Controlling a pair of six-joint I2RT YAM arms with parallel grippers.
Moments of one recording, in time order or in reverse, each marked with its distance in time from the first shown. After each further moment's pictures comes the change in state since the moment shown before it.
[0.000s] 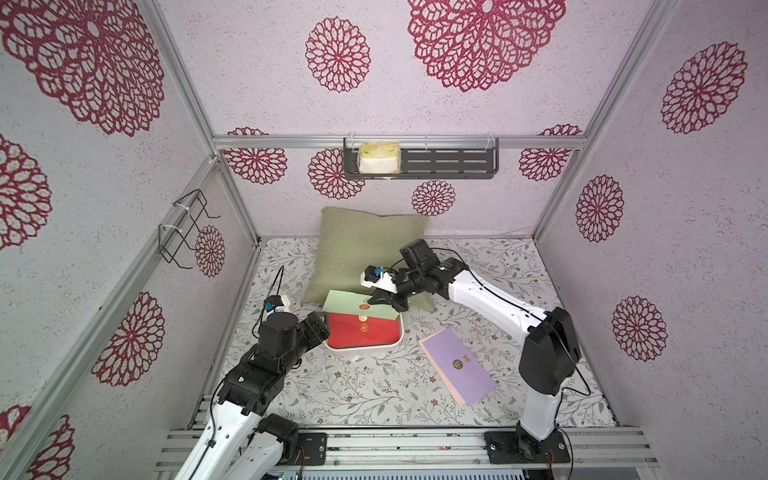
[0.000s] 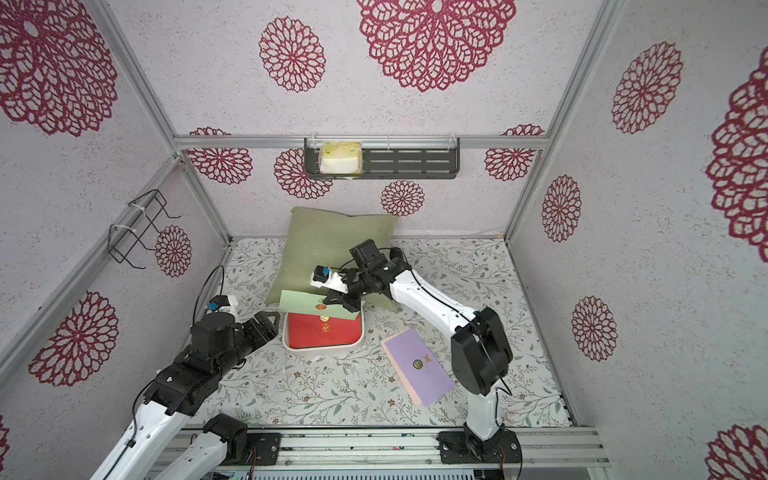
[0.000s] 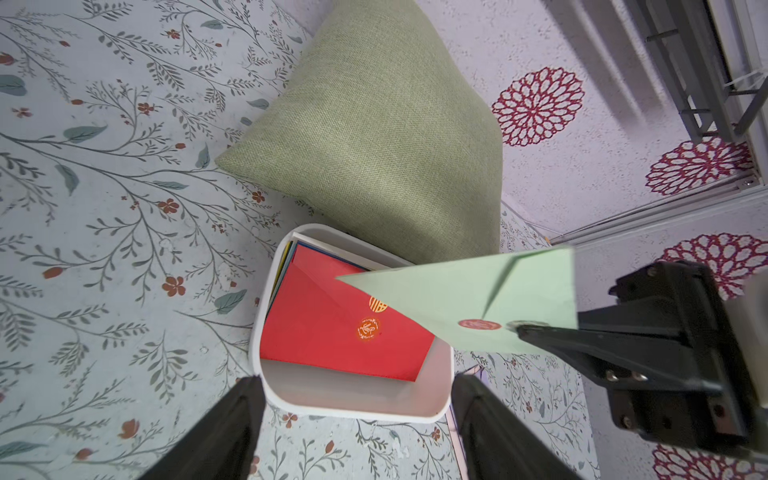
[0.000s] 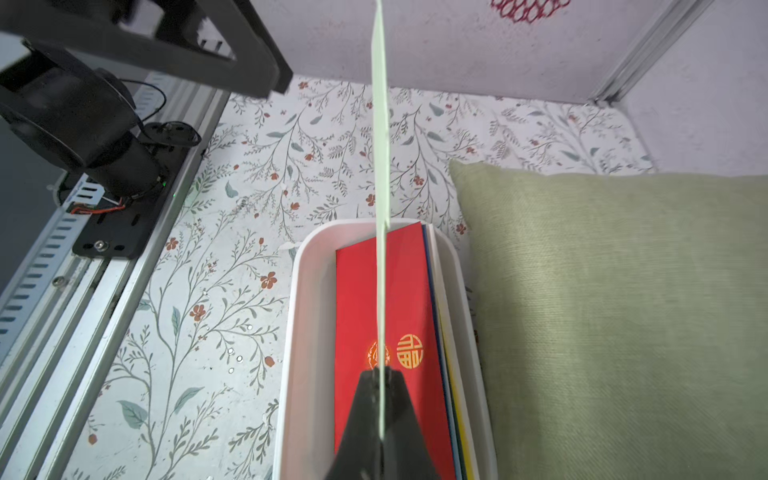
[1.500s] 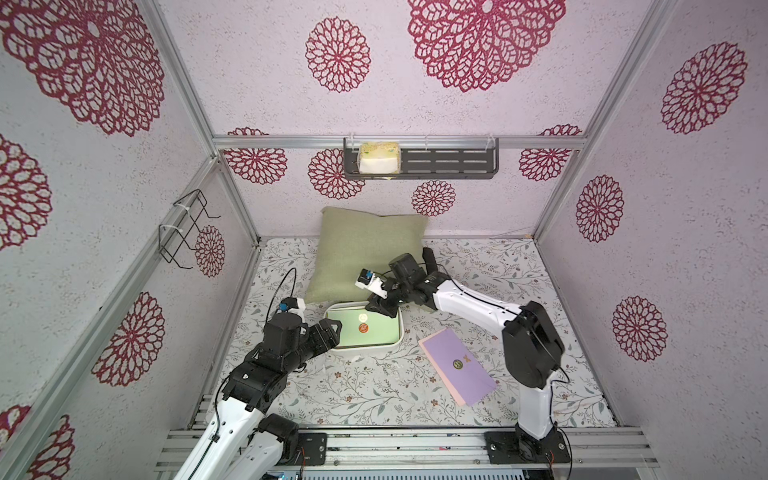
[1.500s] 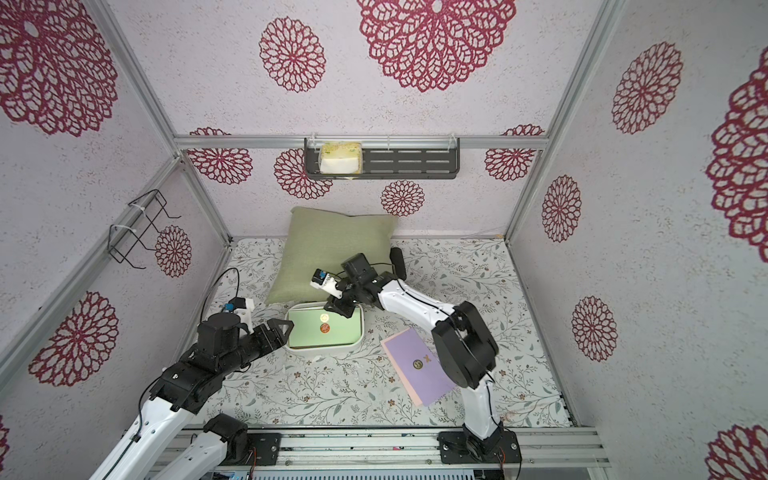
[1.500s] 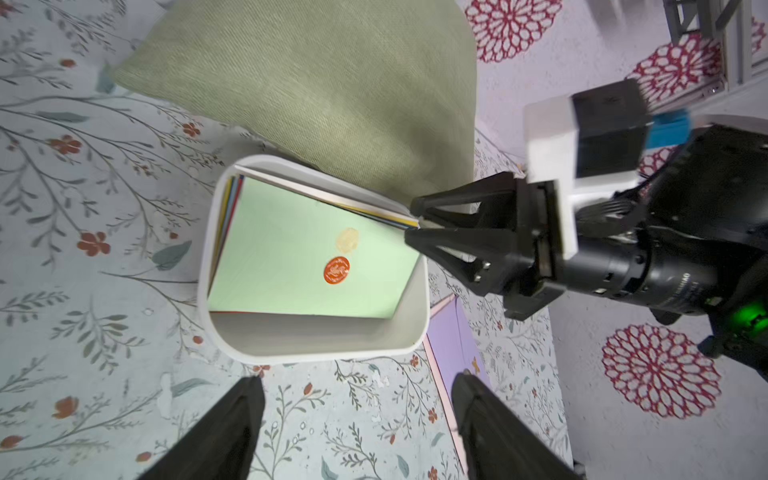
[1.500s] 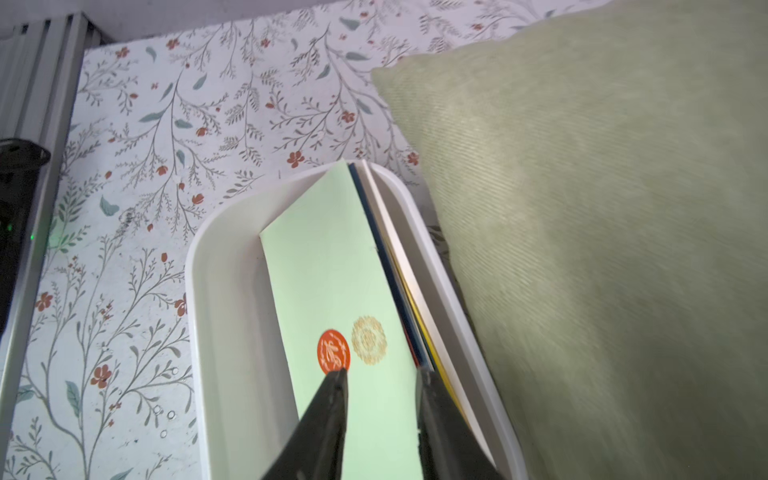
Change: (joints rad) left arm -0.035 0.042 -0.025 0.022 0.224 0.039; right arm 0.003 -0.011 -0.217 0.311 0.237 0.375
